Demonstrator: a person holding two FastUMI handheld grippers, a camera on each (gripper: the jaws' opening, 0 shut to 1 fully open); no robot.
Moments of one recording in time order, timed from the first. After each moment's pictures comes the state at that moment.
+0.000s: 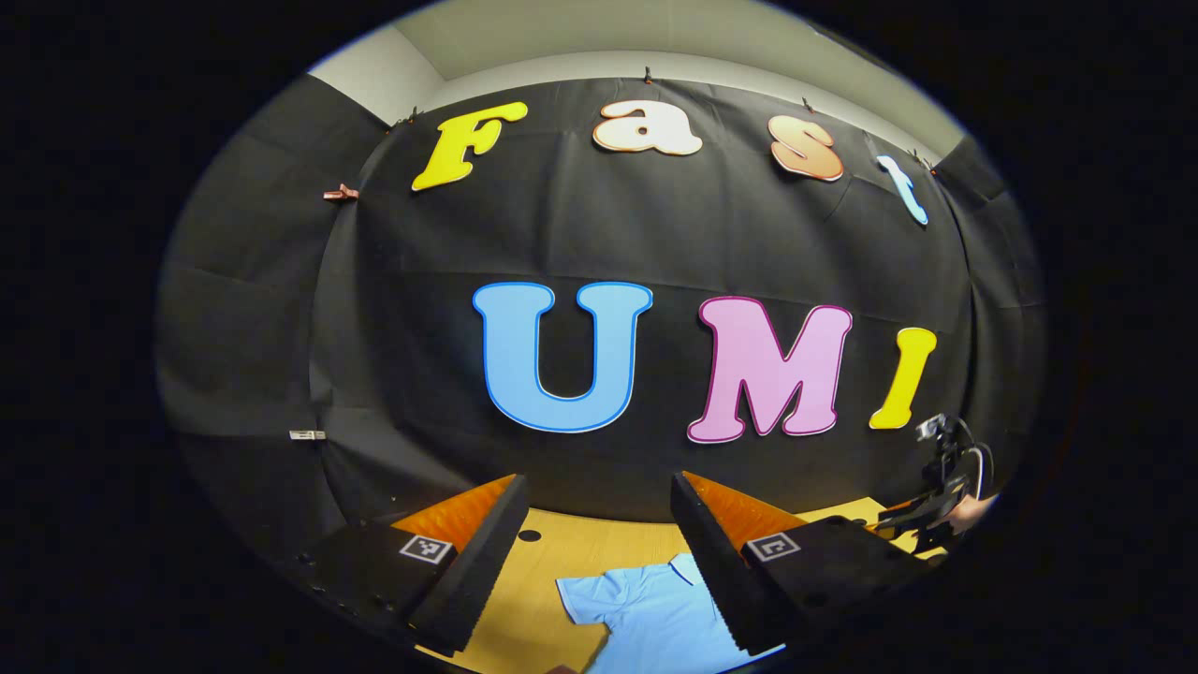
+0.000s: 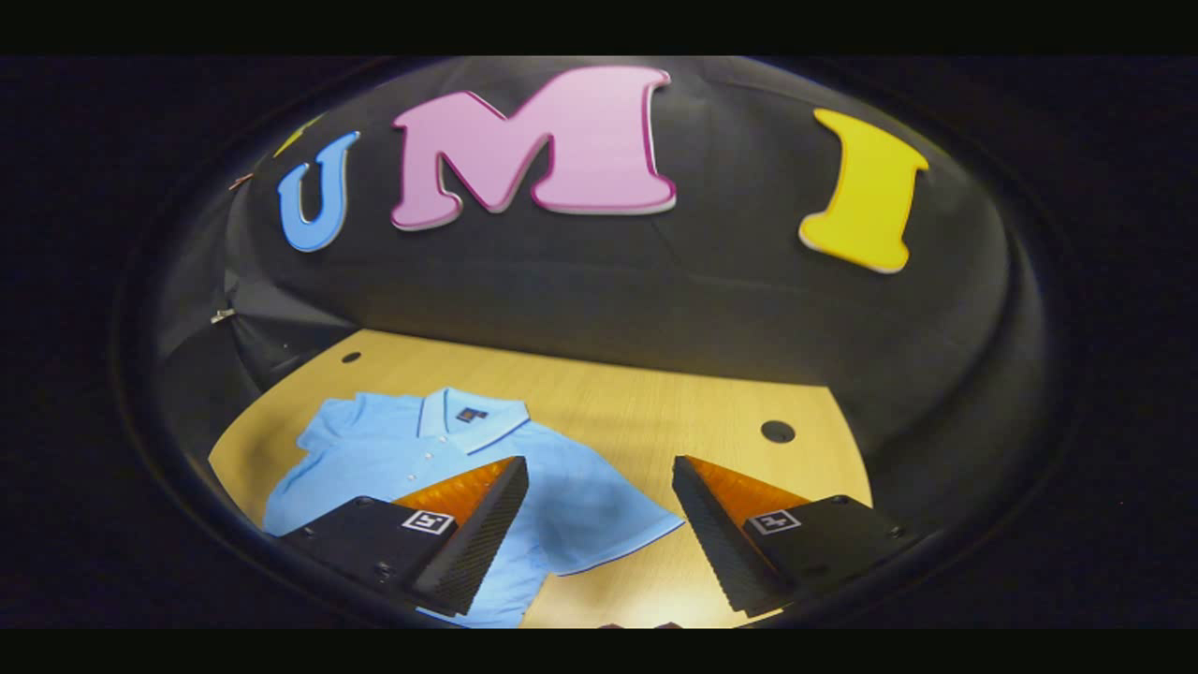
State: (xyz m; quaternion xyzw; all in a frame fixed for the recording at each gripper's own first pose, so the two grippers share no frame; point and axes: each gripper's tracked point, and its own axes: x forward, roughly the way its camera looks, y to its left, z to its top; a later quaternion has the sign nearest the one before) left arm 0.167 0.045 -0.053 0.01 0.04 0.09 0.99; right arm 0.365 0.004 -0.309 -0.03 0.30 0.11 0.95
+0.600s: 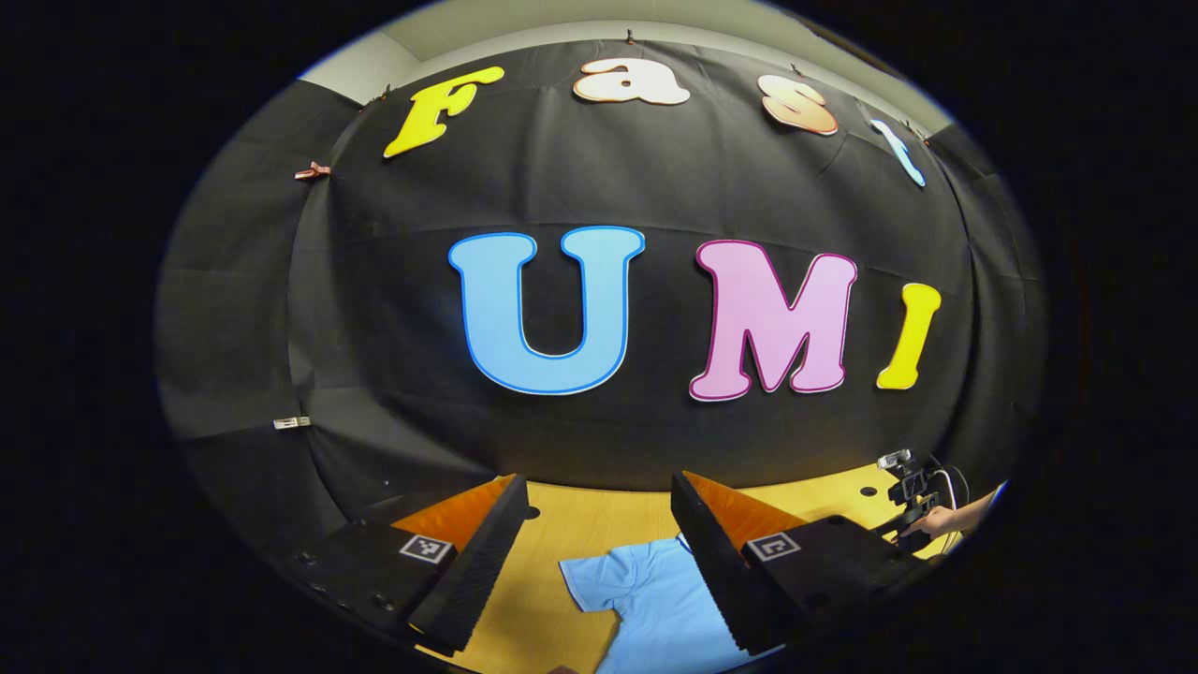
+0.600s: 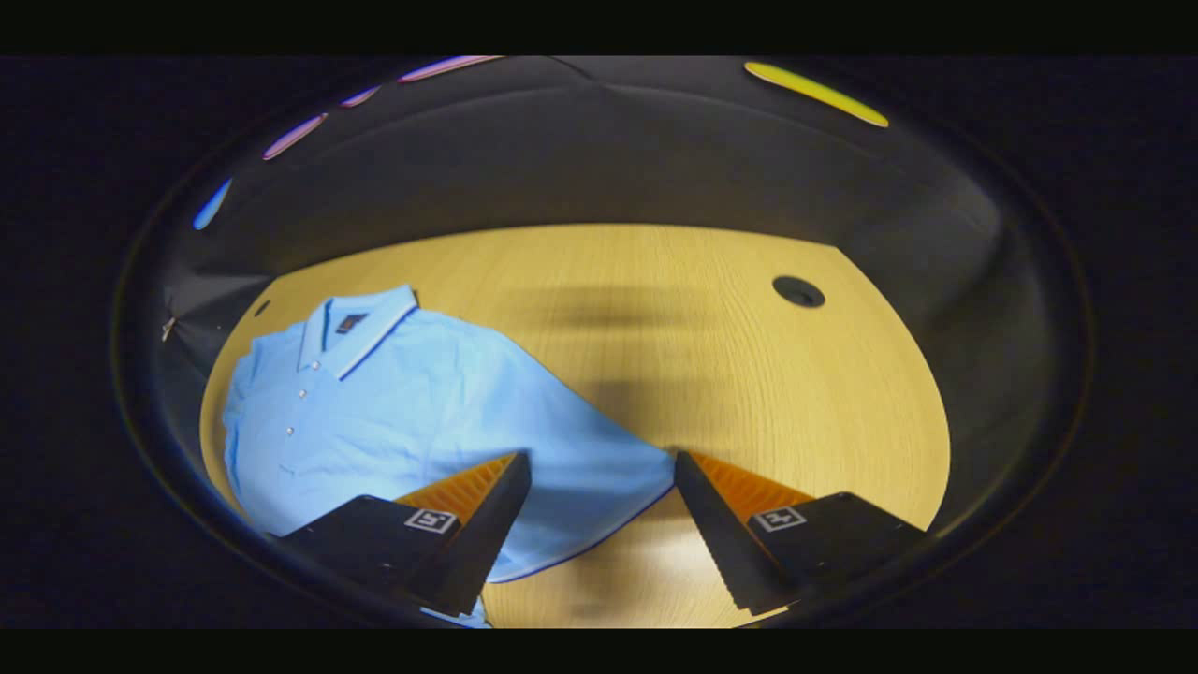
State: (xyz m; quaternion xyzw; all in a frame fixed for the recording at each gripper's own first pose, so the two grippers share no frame) left arm 0.191 0.068 -0.094 0.03 0.11 0.07 0.99; right arm 0.368 -0.030 -0.448 -0.01 0.45 0.03 0.89
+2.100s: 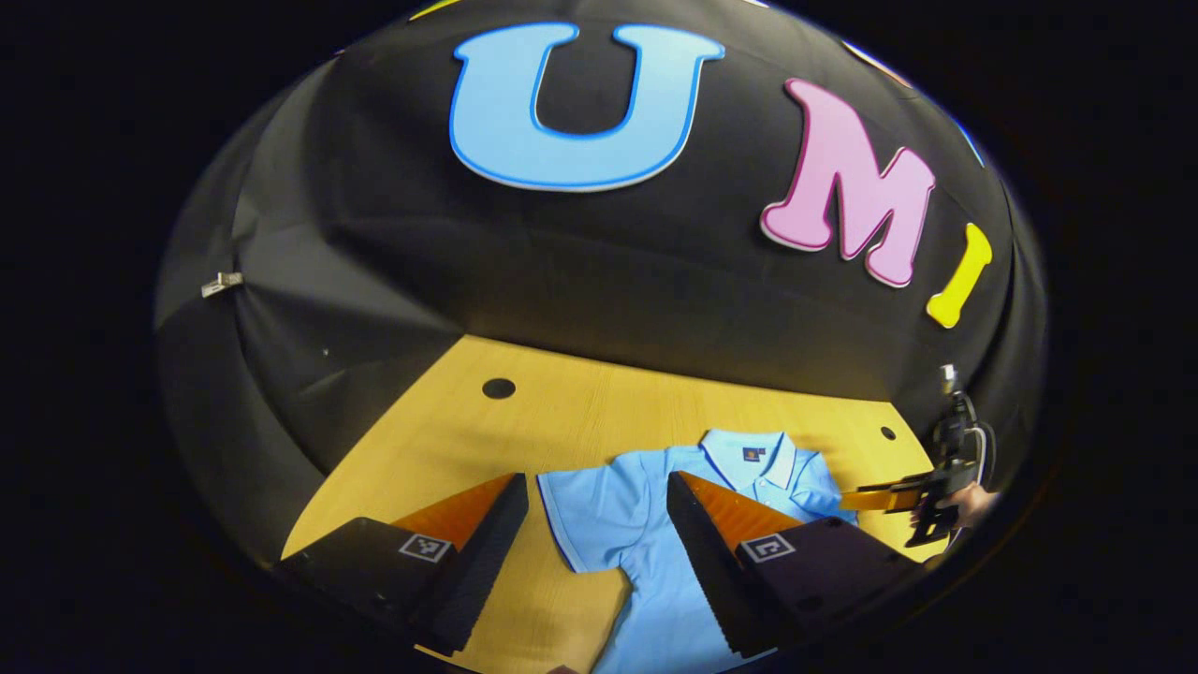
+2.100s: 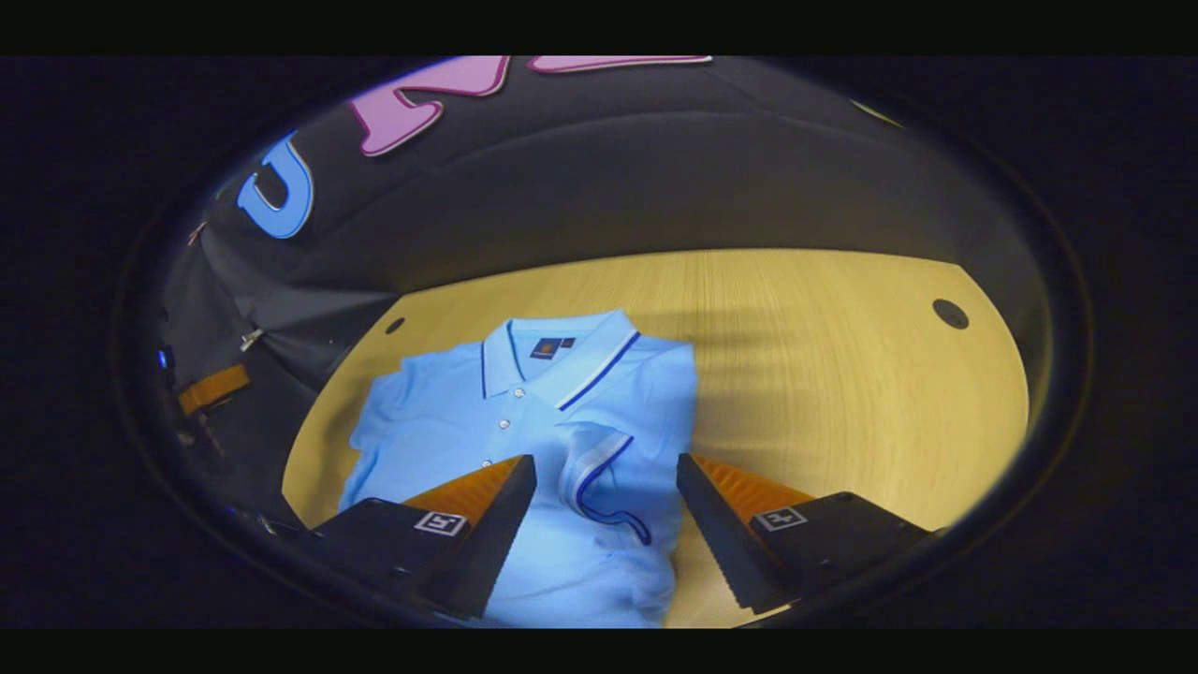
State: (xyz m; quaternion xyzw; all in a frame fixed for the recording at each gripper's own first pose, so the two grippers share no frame) left arm 0.288 0.117 -0.328 -0.05 0.33 0.06 0.94; right arm 0.347 0.126 -0.378 0.11 0.41 0.19 0.89
